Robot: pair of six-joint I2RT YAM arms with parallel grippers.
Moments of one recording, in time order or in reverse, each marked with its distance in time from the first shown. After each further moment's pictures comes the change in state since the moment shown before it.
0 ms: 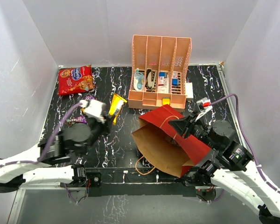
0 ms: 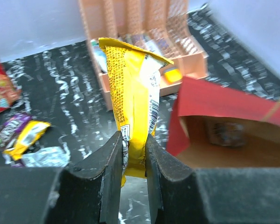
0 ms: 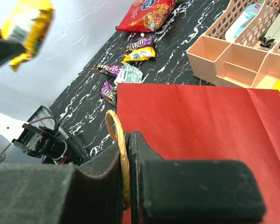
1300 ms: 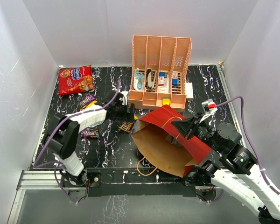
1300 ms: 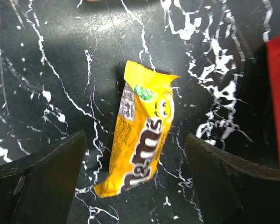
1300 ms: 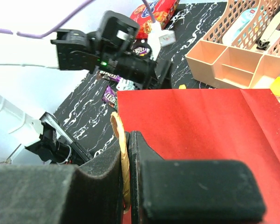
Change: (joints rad) left arm 0.805 0.920 -0.082 0.259 0.966 -0.116; right arm 0.000 -0.046 0.010 -0.035 0.019 0.026
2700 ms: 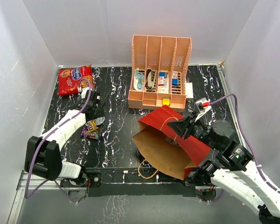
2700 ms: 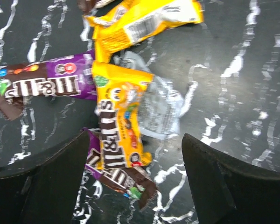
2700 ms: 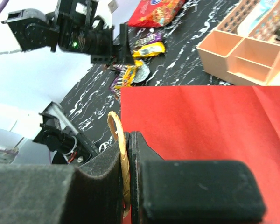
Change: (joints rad) left arm 0.214 -0.269 -0.078 -0.282 -0.630 -0.122; right arm 0.000 0.036 -0.003 0.016 -0.044 0.006
